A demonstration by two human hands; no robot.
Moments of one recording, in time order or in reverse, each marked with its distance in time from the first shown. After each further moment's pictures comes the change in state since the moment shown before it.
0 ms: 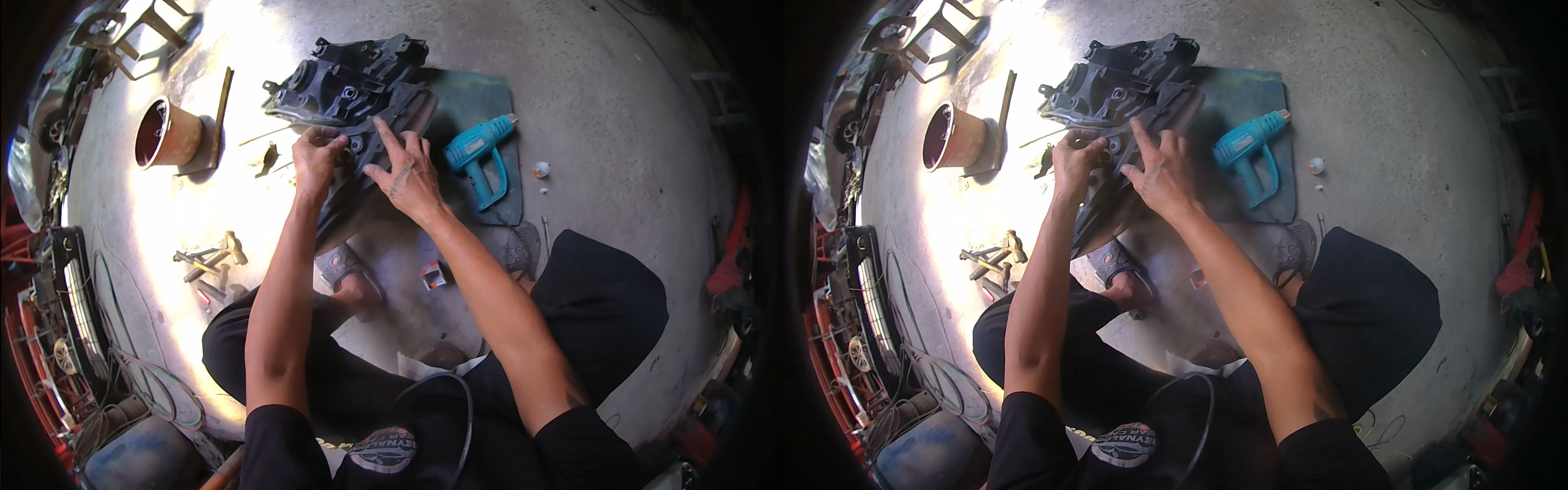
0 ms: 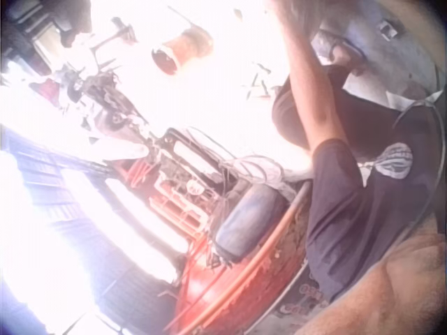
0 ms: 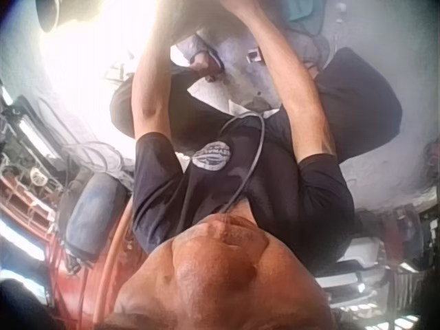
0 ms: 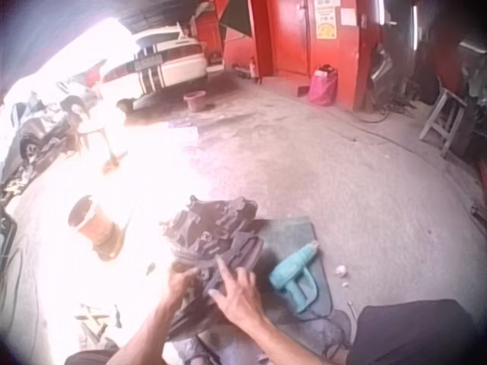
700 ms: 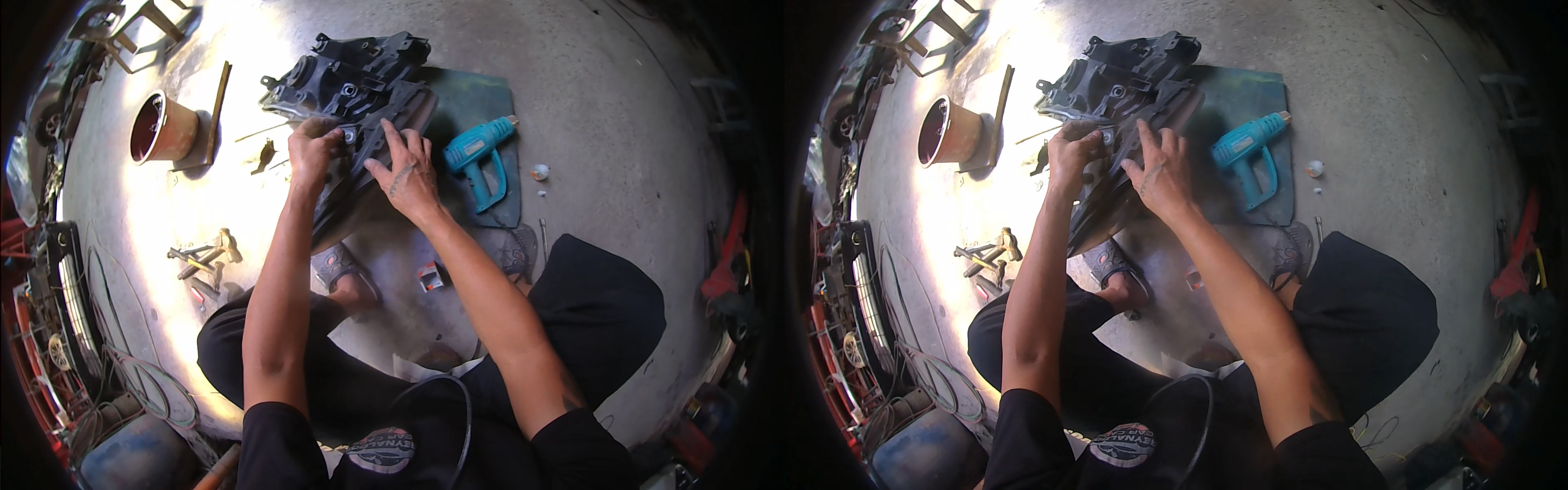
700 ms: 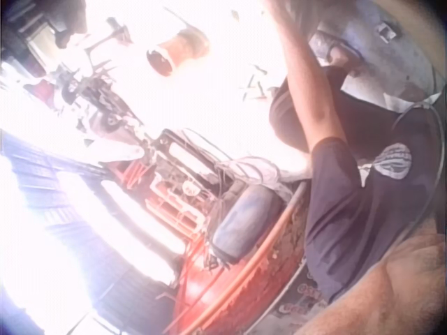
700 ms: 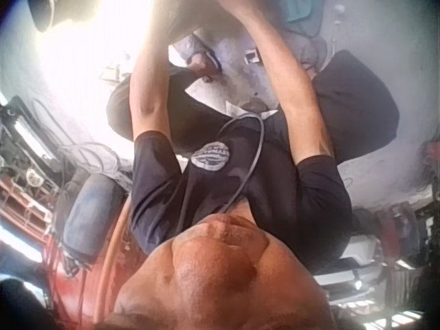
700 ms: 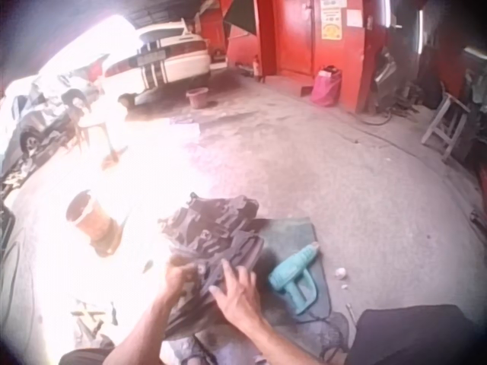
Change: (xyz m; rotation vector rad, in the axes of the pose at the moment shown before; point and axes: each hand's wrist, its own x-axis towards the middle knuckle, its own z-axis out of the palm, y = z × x) left_hand 0.015 0.000 0.002 -0.093 0.016 -0.037; right_hand 0.002 0.012 0.014 0.027 0.086 -0.008
